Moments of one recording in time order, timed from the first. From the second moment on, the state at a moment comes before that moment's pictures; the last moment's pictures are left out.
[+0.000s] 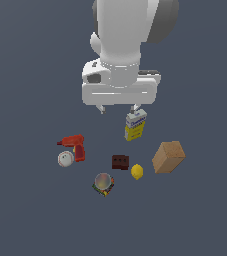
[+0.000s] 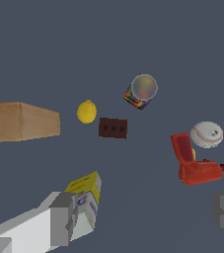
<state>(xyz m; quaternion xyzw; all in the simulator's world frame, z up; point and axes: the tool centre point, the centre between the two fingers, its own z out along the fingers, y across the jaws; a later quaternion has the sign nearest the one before) 0.005 0.017 0.319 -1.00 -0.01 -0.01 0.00</state>
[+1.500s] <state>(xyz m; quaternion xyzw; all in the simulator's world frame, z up) 0.106 -0.013 0.206 -0.99 0.16 0.00 0.01</state>
